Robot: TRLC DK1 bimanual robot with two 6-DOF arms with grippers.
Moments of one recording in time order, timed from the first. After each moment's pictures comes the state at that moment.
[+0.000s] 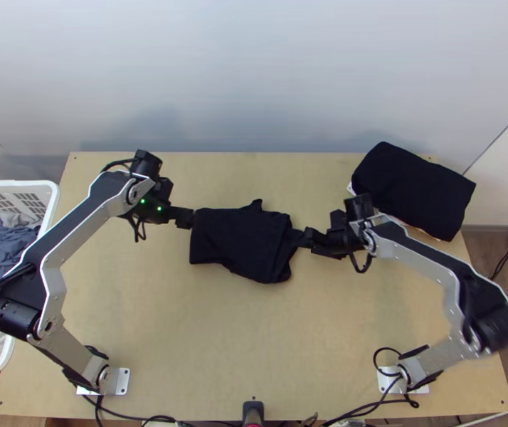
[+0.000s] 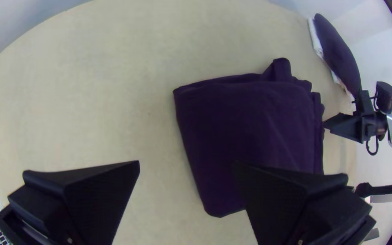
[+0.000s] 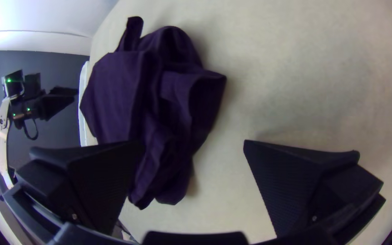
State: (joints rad) left arm -0.25 1.73 1.45 -0.89 0.20 -0.08; right arm 0.34 1.67 0.94 -0.29 -0.59 0.54
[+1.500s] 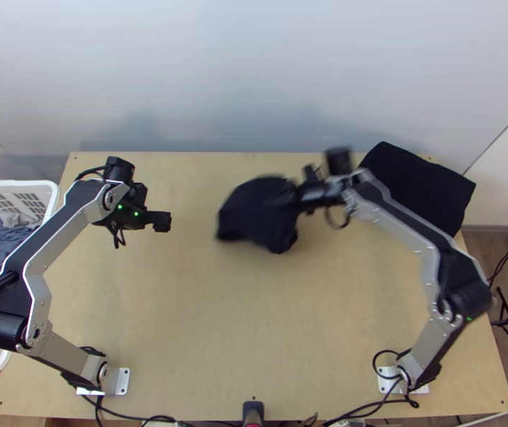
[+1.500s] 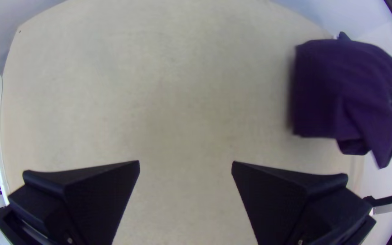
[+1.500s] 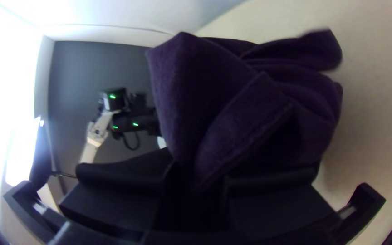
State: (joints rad) left arm -0.11 1.66 1.33 -0.87 0.16 -0.05; right arm 0.38 1.85 1.42 -0.23 -0.95 0.79
